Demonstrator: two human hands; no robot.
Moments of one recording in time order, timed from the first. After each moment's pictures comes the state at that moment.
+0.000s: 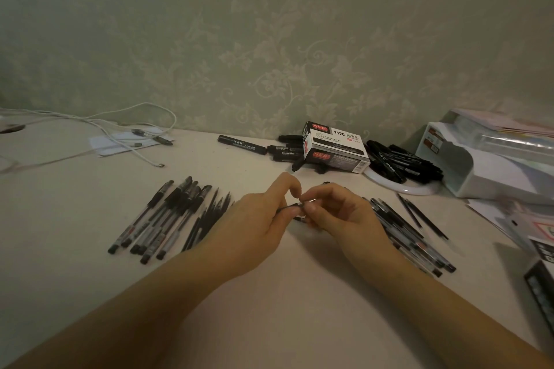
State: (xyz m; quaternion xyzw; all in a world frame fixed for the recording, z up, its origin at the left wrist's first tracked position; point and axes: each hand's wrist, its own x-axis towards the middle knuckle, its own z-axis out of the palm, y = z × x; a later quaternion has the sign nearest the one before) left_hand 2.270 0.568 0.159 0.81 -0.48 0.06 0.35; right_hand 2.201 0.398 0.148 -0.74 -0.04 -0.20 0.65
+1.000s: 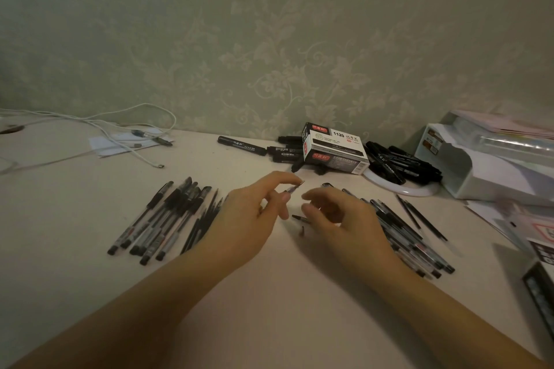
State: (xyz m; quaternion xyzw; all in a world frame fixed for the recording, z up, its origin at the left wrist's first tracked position) left_hand 2.275 0.567 0.162 0.80 -0.40 0.07 0.45; right_hand 2.198 0.399 0.153 -0.89 0.03 -0.26 0.38
